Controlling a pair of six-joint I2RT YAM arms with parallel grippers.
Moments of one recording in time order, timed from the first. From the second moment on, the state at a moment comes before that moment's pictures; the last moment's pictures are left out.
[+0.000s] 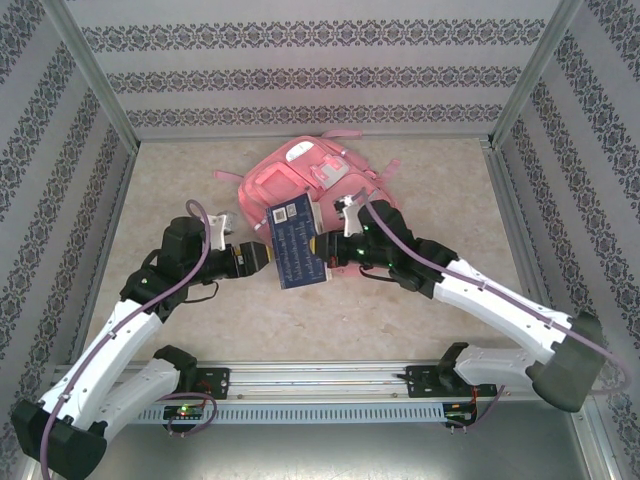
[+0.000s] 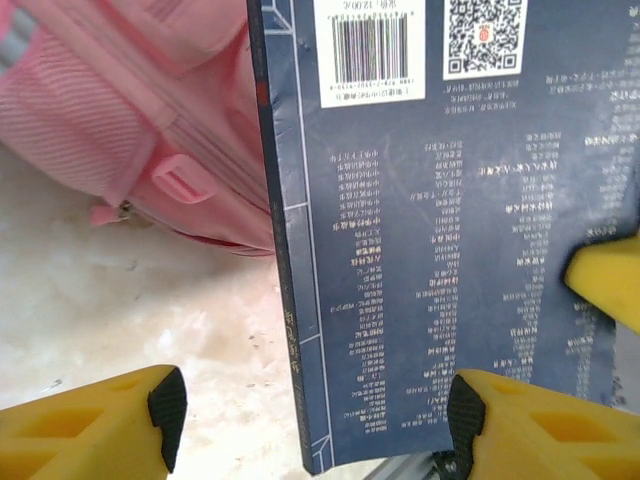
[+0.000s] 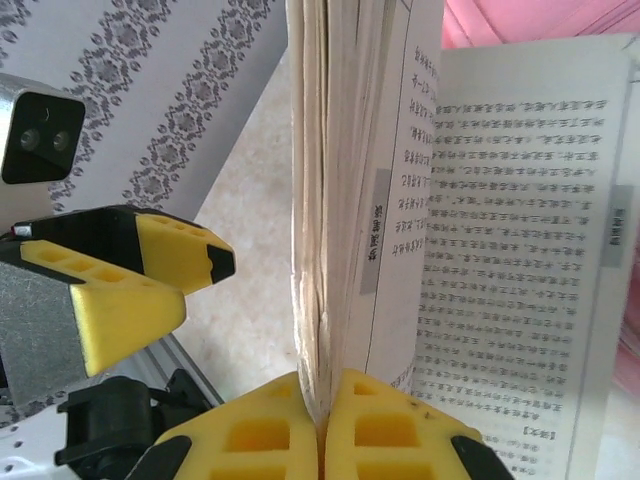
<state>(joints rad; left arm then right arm) -0.36 0.83 0.78 -0.54 0.54 -0.60 0.80 1.16 0.98 -0.31 -0.26 0.67</state>
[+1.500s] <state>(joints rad) -0.37 1.13 0.52 0.80 0.71 -1.31 0.60 0.85 0.55 0.08 -0.33 1.10</state>
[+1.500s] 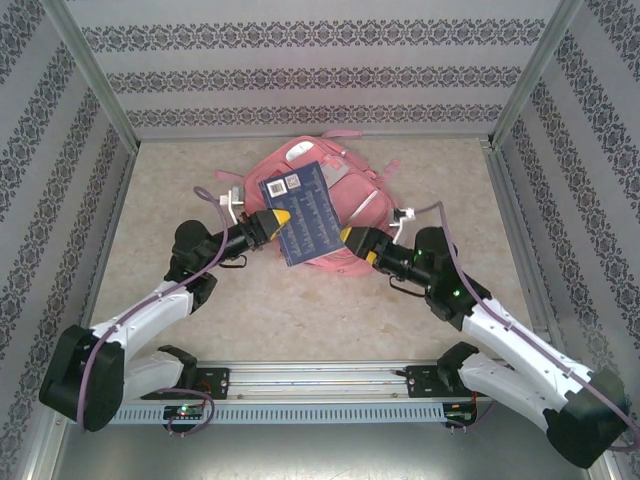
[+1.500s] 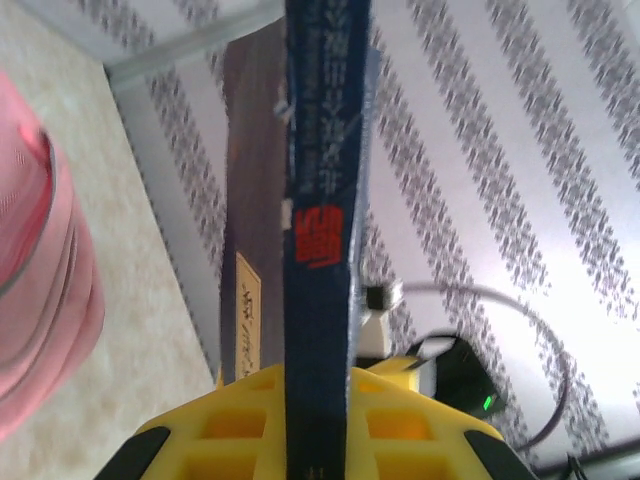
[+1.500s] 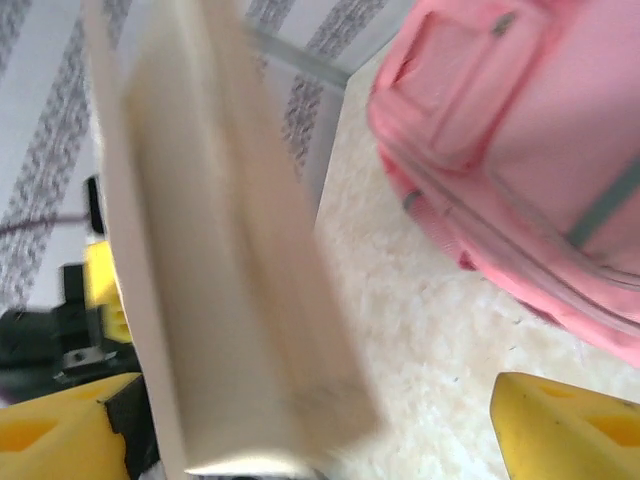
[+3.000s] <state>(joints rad) -0.55 1.32 0.87 0.38 0.42 -1.09 0.69 0.68 0.50 0.20 0.21 1.08</state>
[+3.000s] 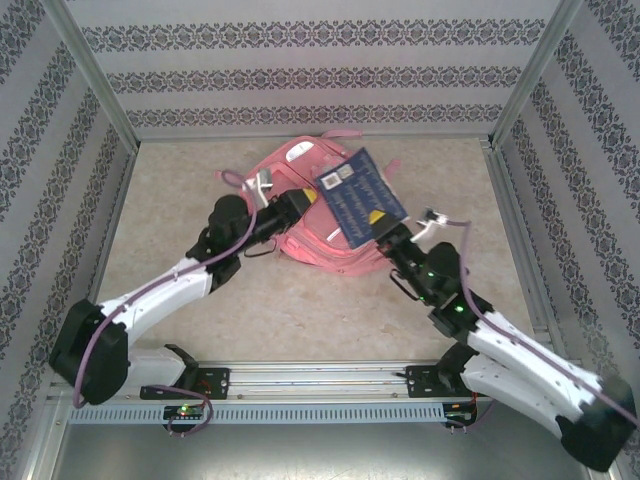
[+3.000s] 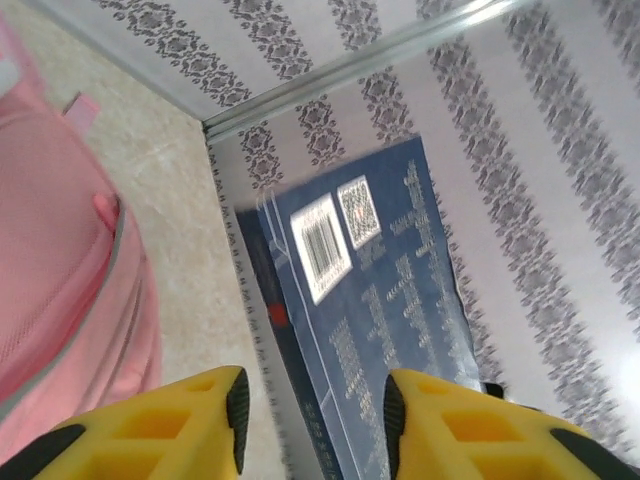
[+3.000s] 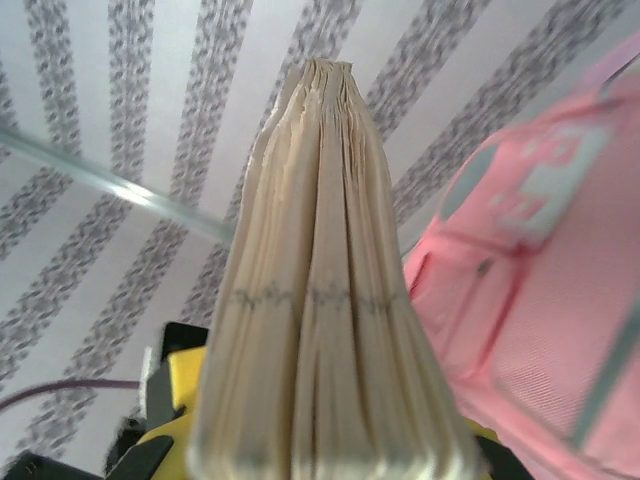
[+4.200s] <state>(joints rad) -0.62 2.20 1.87 -0.59 0.58 -0.41 0.62 0.20 0.49 -0.65 0.38 0.86</state>
